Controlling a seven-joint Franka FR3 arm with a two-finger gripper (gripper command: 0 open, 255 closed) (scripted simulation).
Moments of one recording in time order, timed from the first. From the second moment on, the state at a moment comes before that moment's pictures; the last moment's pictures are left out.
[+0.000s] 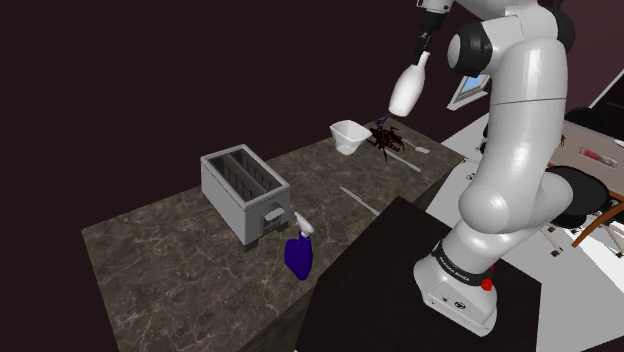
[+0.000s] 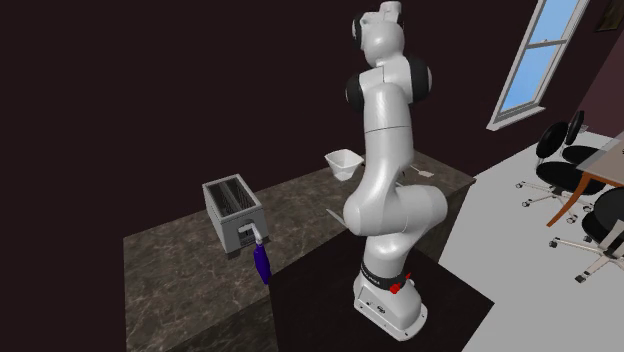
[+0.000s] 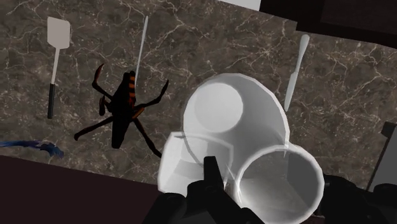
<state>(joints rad) -0.46 0.55 -0.58 -0.98 0.26 1.44 -1.09</state>
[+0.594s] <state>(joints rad) -0.42 0.53 -0.58 -1.14 0.25 1.58 -1.11</state>
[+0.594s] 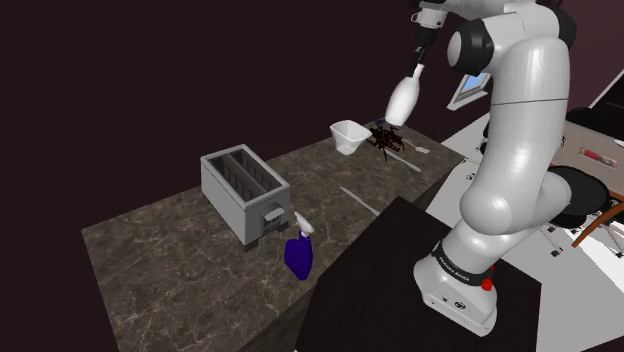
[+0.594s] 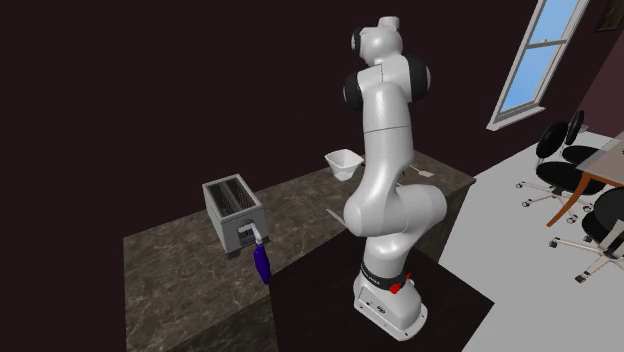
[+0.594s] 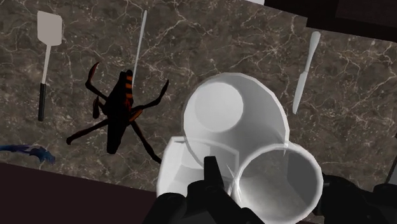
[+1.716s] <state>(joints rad) -0.38 0.51 -0.57 -1.39 0.25 1.82 -1.12</state>
